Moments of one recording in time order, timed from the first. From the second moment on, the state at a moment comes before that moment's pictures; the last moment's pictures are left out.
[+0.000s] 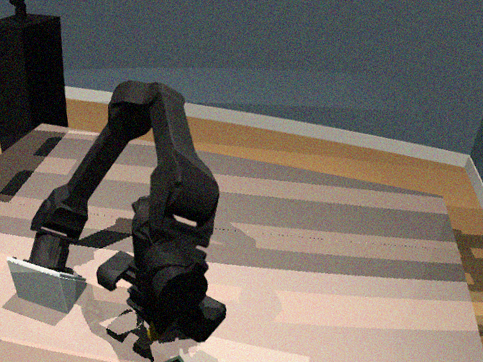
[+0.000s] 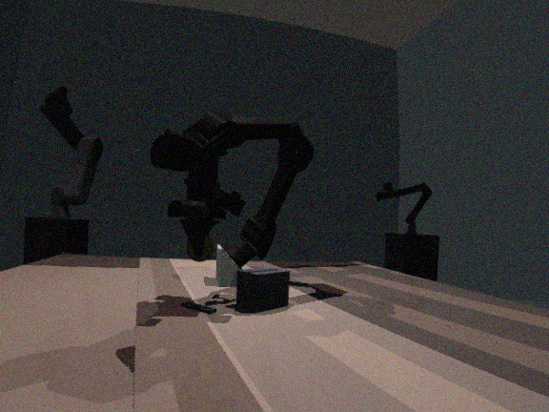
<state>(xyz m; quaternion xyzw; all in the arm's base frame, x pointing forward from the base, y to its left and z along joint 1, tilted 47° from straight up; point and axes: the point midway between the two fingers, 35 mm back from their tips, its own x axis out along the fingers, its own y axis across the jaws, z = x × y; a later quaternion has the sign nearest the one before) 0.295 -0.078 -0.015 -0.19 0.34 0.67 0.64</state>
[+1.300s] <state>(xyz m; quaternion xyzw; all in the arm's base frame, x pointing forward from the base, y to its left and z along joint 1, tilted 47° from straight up) 0.298 -0.073 -0.004 -0.44 0.04 0.75 0.50</state>
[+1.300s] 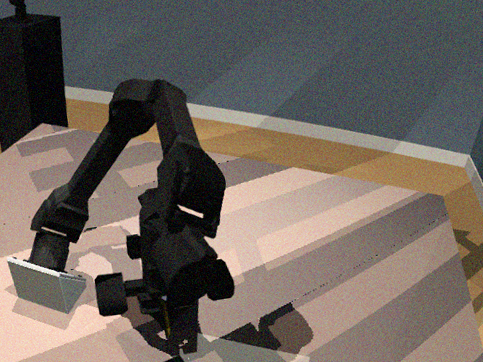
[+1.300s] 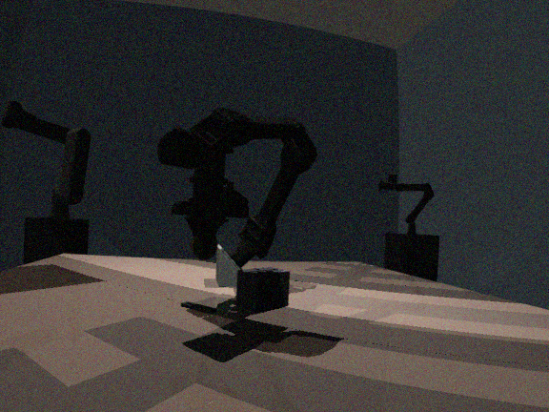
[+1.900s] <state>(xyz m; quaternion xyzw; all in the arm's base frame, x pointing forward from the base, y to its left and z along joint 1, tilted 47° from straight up) 0.289 -0.045 0.030 -0.44 0.05 0.75 0.50</state>
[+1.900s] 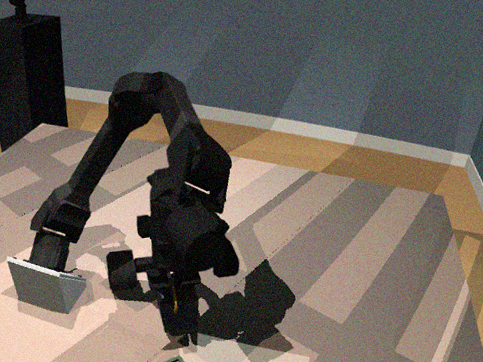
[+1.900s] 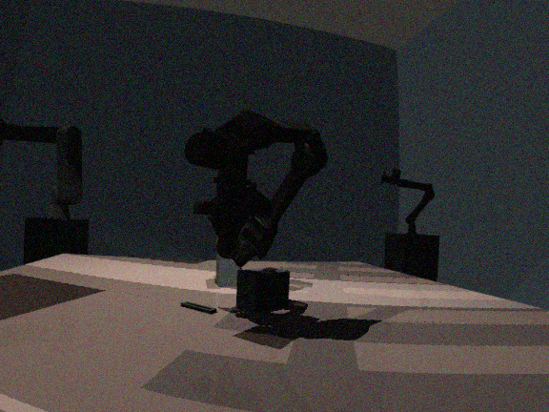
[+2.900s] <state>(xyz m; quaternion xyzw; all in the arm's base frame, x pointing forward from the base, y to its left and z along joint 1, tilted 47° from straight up) 0.261 0.003 0.078 -0.44 0.04 0.75 0.50</state>
